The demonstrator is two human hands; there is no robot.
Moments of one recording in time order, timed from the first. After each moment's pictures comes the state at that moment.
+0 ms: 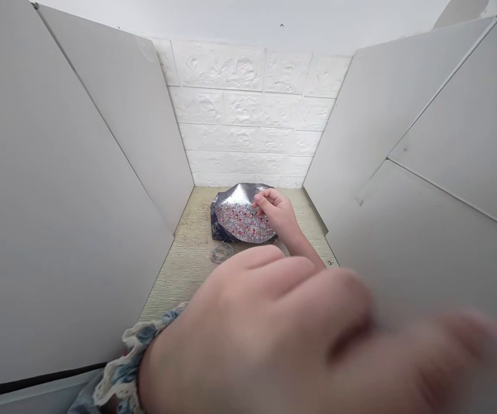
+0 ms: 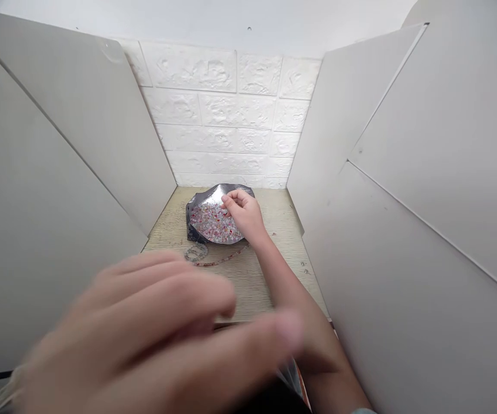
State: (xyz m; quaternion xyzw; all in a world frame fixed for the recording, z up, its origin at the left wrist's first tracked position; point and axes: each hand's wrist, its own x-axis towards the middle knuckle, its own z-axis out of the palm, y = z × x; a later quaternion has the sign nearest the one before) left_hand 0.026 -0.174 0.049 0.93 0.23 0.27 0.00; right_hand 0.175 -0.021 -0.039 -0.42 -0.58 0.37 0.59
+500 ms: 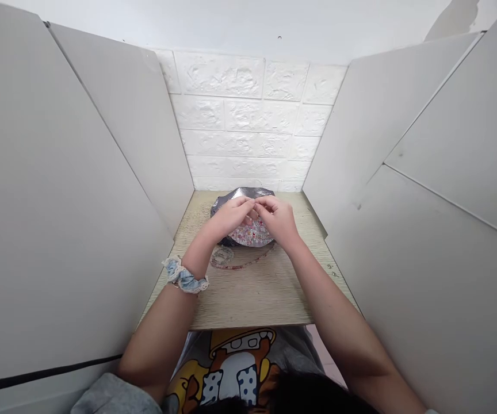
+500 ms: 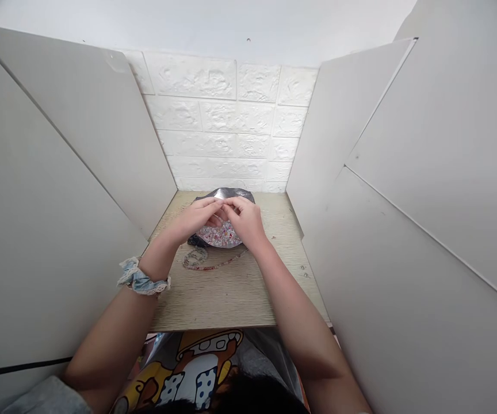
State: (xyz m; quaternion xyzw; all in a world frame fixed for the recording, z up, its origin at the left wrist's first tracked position) left_hand 0.050 -0.014 -0.007 0.70 0.42 0.33 0.48; right_hand 0.179 -0.023 -0.042 -0.47 -0.67 0.17 0.55
